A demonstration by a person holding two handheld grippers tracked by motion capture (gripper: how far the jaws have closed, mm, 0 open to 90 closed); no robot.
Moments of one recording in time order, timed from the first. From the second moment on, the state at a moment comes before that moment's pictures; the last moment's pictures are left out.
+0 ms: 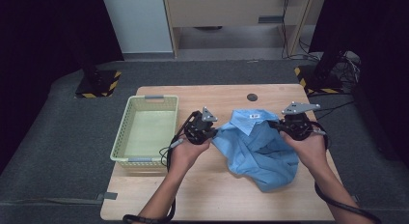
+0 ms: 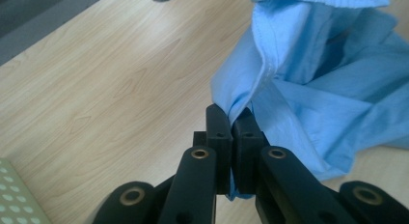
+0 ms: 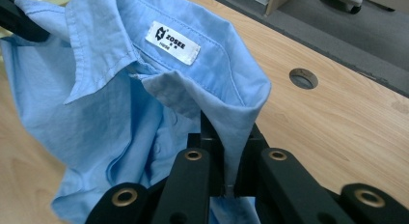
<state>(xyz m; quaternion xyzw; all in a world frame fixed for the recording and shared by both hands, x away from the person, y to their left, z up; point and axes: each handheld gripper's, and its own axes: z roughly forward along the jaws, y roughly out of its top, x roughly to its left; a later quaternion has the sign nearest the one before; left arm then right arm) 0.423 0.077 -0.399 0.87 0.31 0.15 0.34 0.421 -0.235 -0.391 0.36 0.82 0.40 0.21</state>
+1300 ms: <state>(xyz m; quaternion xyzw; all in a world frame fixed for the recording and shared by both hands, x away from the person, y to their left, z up) 0.484 0.065 -0.422 0.85 0.38 0.18 0.31 0.491 -0.226 -0.421 0.40 0.80 0.40 0.21</state>
